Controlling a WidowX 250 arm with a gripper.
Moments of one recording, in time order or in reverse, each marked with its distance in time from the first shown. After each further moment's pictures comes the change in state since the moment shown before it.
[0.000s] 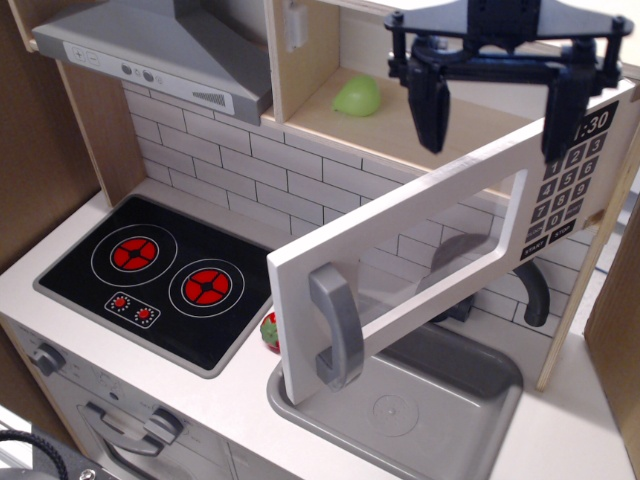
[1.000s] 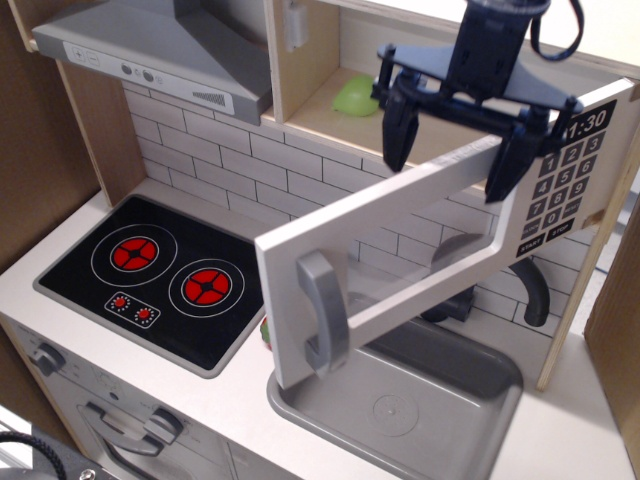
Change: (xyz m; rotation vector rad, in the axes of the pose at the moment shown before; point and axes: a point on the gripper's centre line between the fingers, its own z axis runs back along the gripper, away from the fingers) arm 0.020 0.030 -0.029 0.232 0.032 -0.025
